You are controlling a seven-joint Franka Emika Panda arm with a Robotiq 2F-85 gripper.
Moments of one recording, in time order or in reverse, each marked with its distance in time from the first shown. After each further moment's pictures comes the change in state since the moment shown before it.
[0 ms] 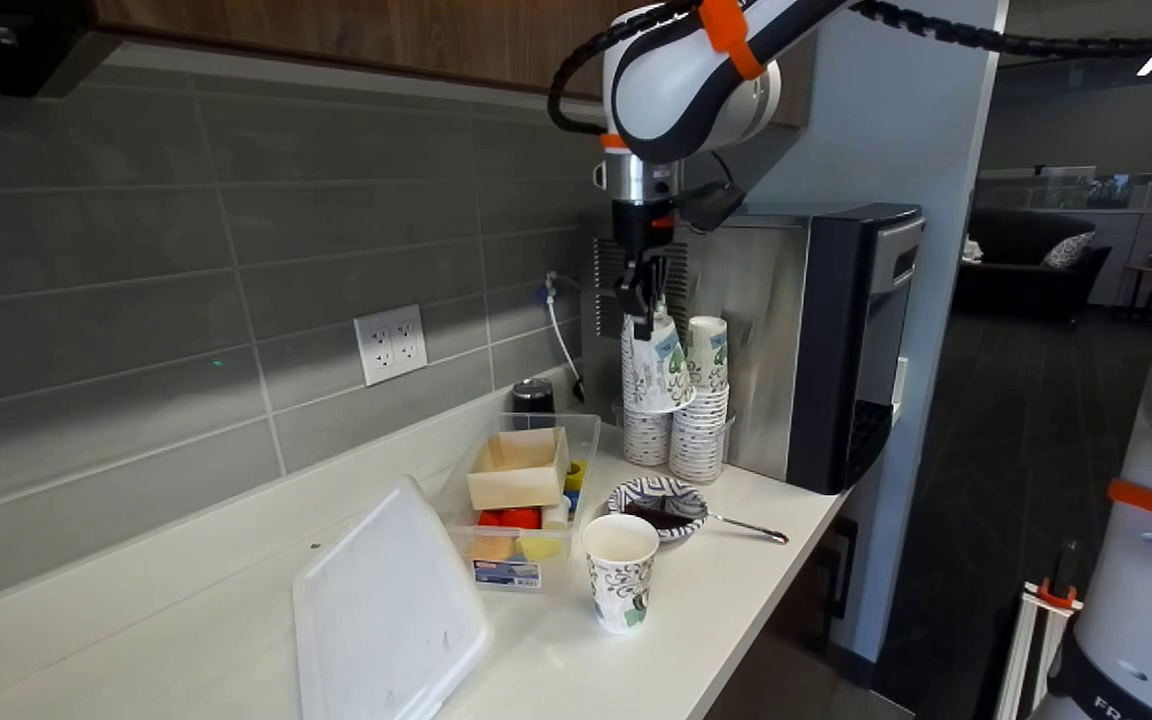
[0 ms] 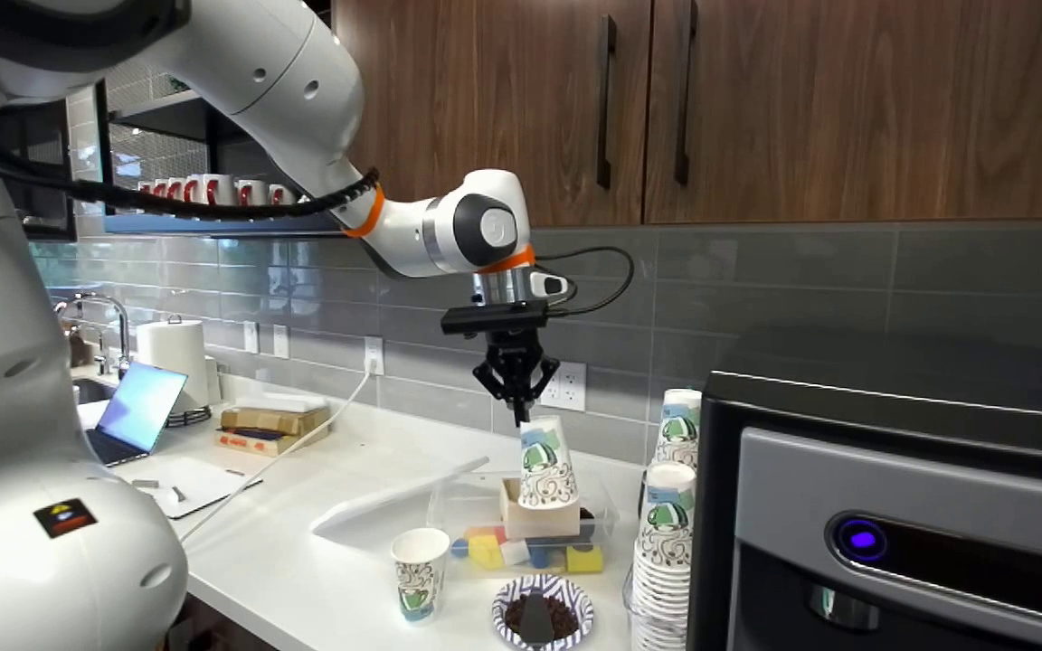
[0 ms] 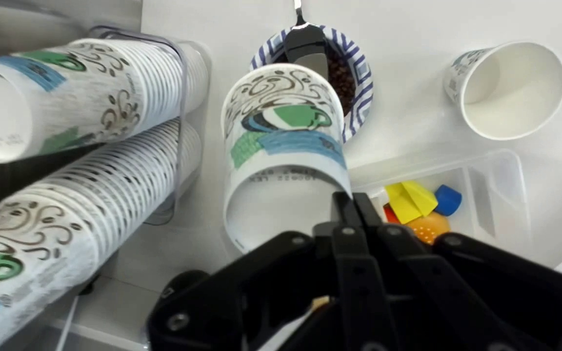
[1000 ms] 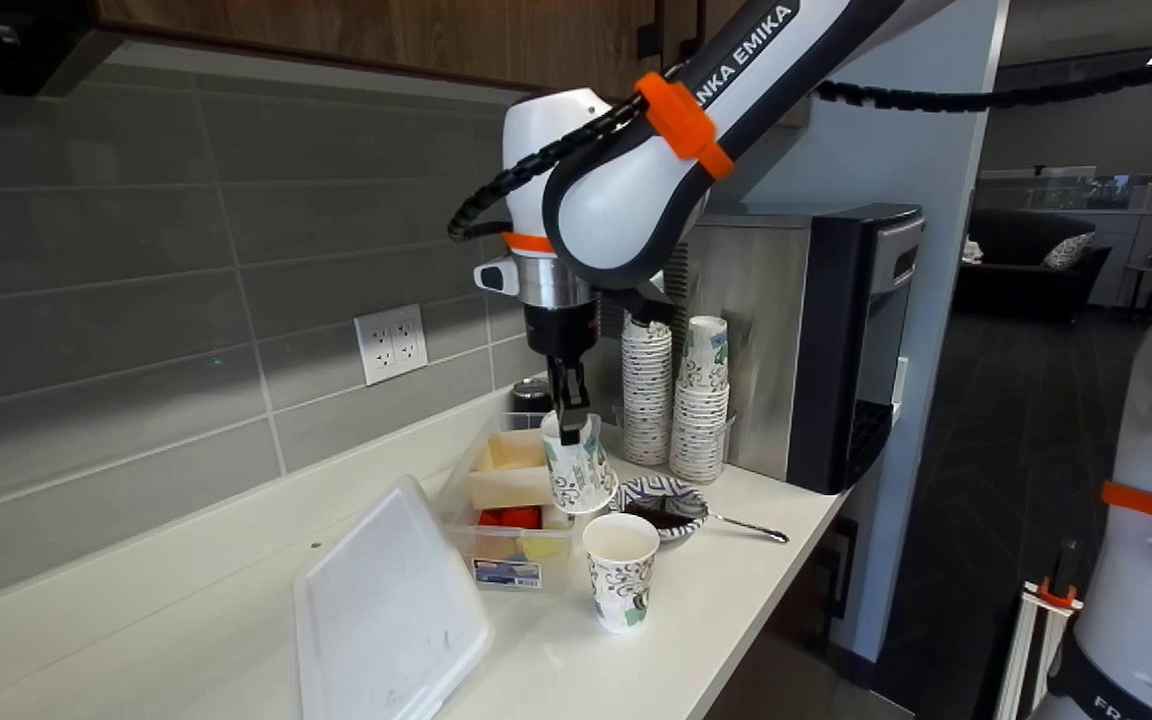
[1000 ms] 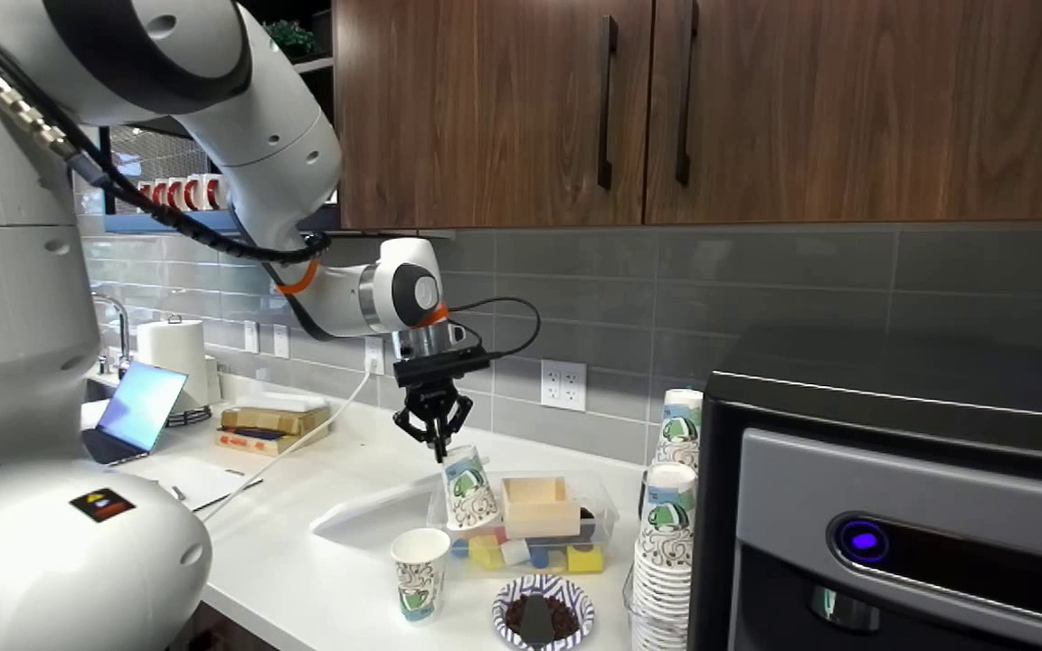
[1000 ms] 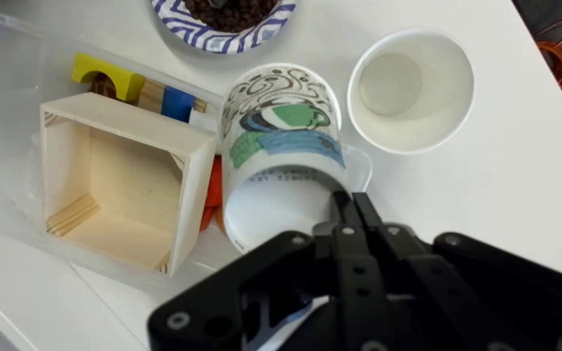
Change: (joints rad) arm 0.156 0.121 0.141 -0.096 -0.039 0.195 -0.321
